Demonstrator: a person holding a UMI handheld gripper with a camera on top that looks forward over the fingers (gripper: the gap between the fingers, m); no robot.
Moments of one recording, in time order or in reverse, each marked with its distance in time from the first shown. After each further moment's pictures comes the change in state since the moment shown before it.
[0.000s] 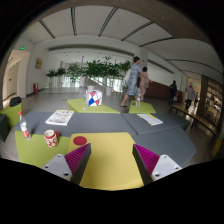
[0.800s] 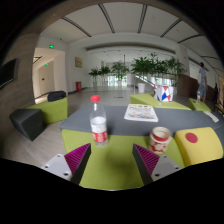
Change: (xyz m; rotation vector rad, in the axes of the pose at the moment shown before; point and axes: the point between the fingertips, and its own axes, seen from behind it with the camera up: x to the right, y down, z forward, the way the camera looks) arm -0.539 0.062 0.046 -0.001 -0.482 -0.023
